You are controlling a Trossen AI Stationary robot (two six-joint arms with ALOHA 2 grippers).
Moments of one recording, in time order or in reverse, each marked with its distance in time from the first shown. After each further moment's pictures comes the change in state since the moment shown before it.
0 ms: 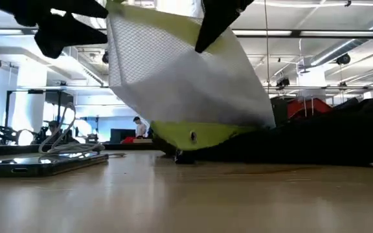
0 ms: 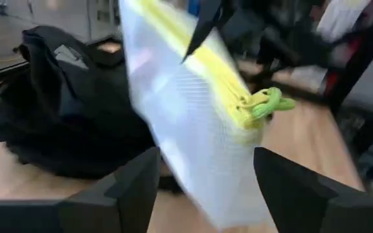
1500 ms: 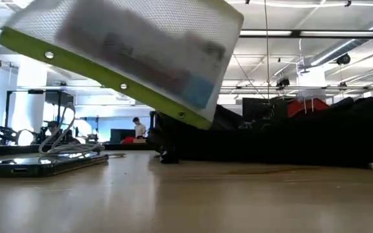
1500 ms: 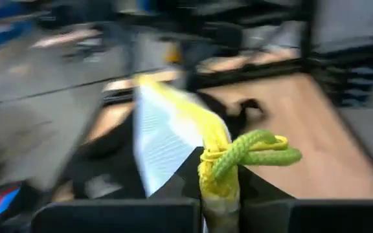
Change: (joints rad) left arm 0.065 -0.153 0.607 -0.858 0.269 0.481; right arm -0.056 -0.165 0.100 0.004 -0.109 -0.330
